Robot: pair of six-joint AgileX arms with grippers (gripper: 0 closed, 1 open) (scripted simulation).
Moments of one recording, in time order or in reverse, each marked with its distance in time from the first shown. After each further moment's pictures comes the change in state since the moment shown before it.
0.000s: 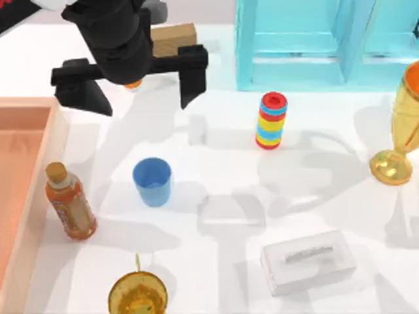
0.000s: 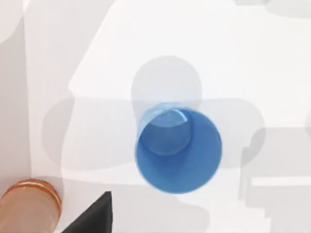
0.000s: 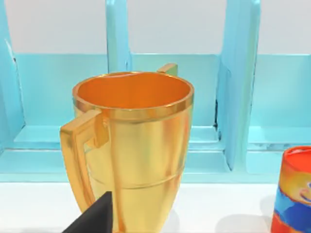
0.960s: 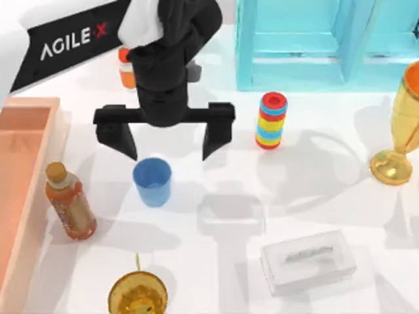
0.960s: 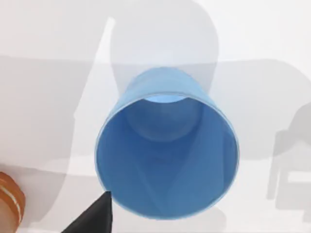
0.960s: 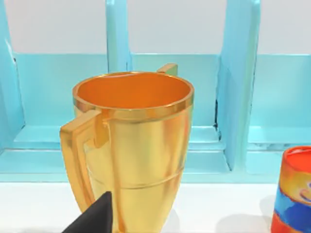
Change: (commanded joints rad) left arm -0.064 0.232 0.026 -0.025 -0.001 -0.033; right arm 0.000 0.000 0.000 0.000 0.000 0.000
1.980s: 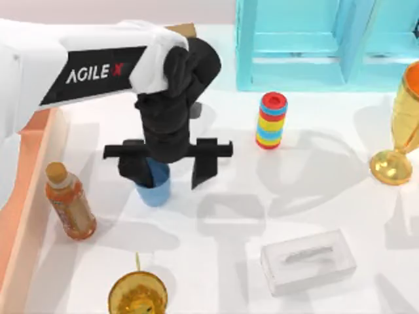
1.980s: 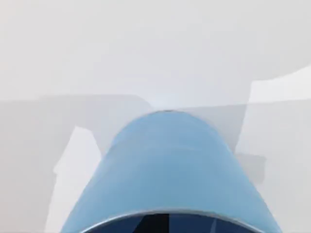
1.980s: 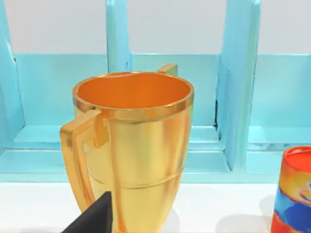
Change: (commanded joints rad) left arm -0.001 0.047 -0.194 0.245 0.000 -0.001; right arm 0.000 0.000 0.000 0.000 0.000 0.000
